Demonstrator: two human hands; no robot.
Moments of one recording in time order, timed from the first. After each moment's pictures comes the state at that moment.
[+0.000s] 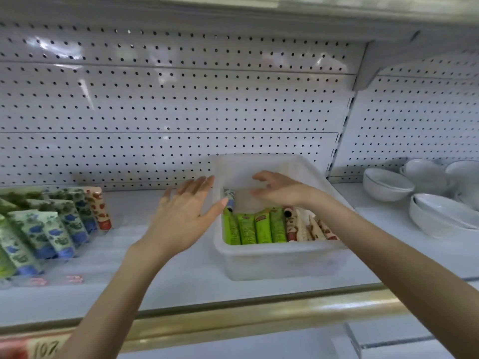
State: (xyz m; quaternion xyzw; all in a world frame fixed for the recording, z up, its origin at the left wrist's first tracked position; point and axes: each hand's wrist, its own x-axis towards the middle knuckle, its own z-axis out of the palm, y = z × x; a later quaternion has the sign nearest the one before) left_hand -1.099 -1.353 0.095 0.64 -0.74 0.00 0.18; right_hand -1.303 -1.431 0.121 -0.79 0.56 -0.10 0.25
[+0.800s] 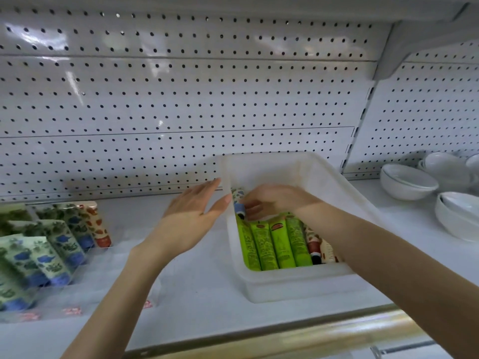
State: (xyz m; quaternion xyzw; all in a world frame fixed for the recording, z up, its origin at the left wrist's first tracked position) left_hand -1.080 -1.389 0.101 0.61 -0.74 -0.16 0.21; right_hand -1.252 -1.520 0.057 -0.49 0.55 -0.17 0.65
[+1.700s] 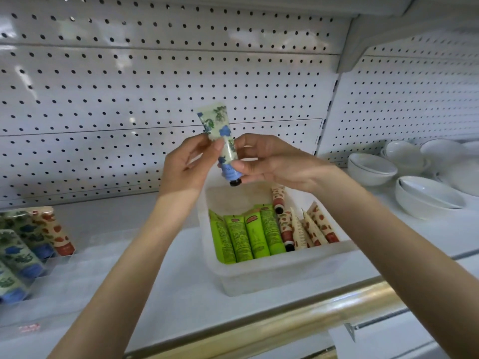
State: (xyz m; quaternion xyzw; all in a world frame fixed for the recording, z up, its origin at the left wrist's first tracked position) left_hand -1.134 -1.404 0.132 0.36 -0.59 -0.35 0.63; right_hand -1.296 -1.428 0.158 -0.70 0.36 -0.31 0.54
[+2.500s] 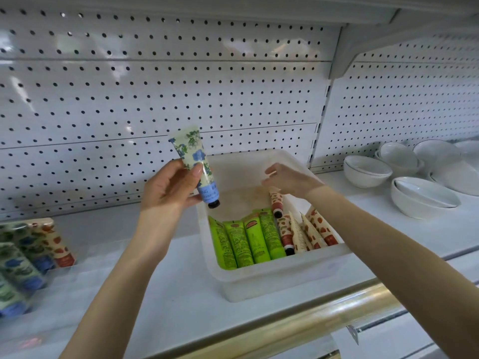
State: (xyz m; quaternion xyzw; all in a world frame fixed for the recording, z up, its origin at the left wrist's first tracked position) left_hand -1.111 -1.384 0.117 0.36 -0.54 -0.43 0.63; right_hand -1.343 -1.505 0.086 -0.61 0.66 -0.24 0.37
